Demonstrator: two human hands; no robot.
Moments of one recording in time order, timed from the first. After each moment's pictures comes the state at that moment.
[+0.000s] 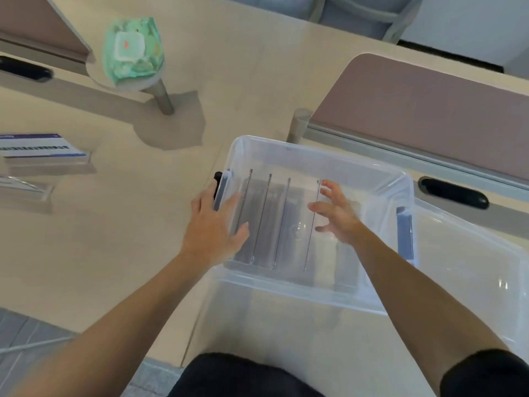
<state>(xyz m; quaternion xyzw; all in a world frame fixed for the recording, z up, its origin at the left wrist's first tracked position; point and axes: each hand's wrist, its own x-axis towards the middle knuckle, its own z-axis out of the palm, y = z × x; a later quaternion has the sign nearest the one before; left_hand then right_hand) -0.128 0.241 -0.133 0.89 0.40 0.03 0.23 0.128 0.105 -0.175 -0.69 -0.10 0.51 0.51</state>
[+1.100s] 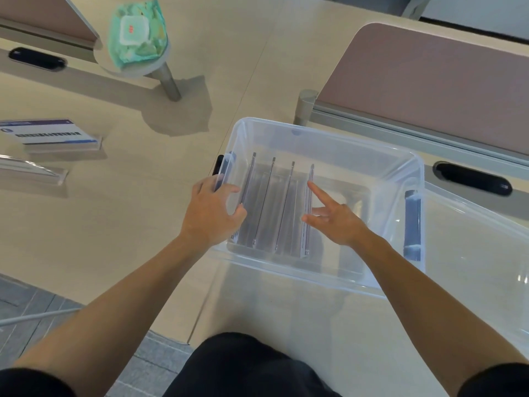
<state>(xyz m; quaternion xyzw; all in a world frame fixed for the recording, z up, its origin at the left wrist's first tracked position) -0.124 0.235 -0.122 0.86 0.44 0.03 0.25 0.101 0.072 -0.168 -0.79 -0.38 0.44 0.19</state>
